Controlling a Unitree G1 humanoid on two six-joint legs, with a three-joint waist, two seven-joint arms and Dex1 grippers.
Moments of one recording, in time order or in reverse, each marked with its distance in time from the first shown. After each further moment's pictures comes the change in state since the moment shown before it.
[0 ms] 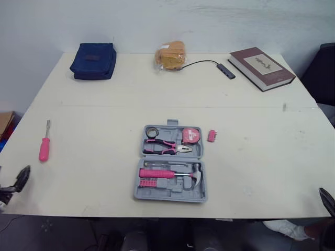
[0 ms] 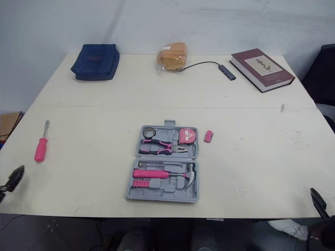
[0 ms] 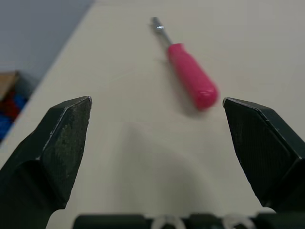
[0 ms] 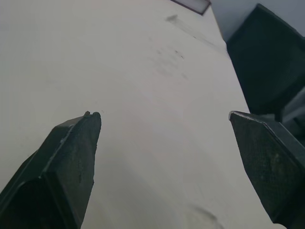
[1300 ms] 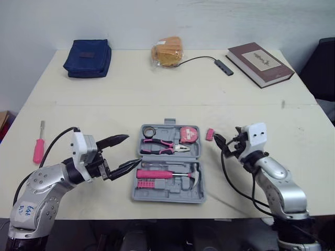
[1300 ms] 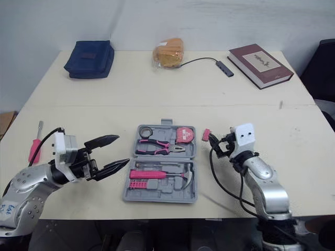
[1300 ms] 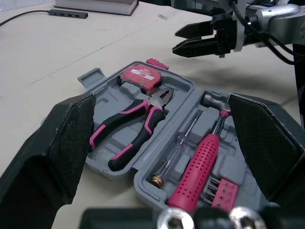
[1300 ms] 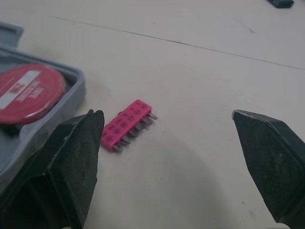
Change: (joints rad) left arm -0.153 -0.015 -0.597 -0.799 -0.195 0.350 -0.245; right arm -0.610 0.256 0.667 -0.664 -0.077 1.030 -0.537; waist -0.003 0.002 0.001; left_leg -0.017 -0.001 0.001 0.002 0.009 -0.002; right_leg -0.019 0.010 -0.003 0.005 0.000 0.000
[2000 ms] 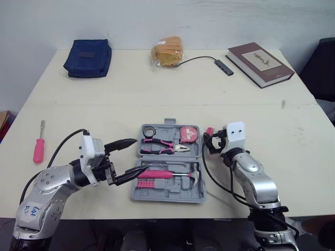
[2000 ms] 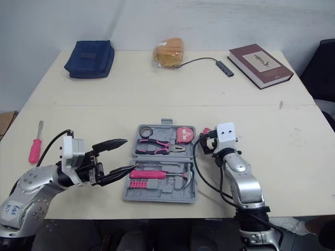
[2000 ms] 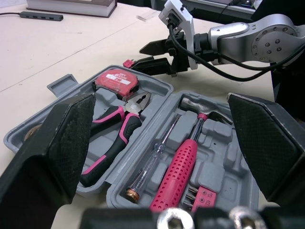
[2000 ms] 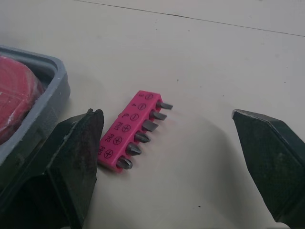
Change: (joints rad) left arm 0.006 -0.005 -0.049 -0.033 0.002 0.003 -0.030; right arm -0.084 0.137 0.085 0.089 -0.152 0.045 -0.132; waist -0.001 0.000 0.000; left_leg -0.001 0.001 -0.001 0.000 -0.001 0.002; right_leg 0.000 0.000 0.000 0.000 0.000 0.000
